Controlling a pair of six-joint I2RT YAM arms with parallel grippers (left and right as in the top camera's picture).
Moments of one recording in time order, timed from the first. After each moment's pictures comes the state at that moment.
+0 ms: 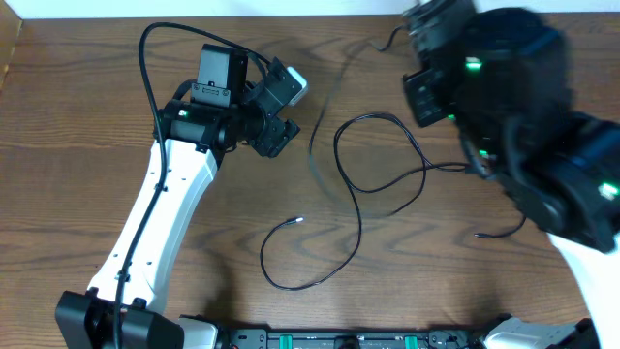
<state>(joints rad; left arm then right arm) -0.24 1.54 1.41 -0.84 0.32 0.51 0.61 1.48 2.14 -1.10 0.31 -0.04</state>
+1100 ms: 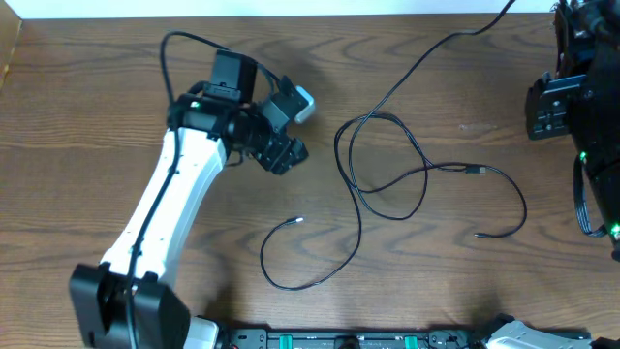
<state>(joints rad) -0.25 1.62 1.41 -1.01 0.46 0.53 0.61 1.38 2.38 -1.16 0.55 -0.12</state>
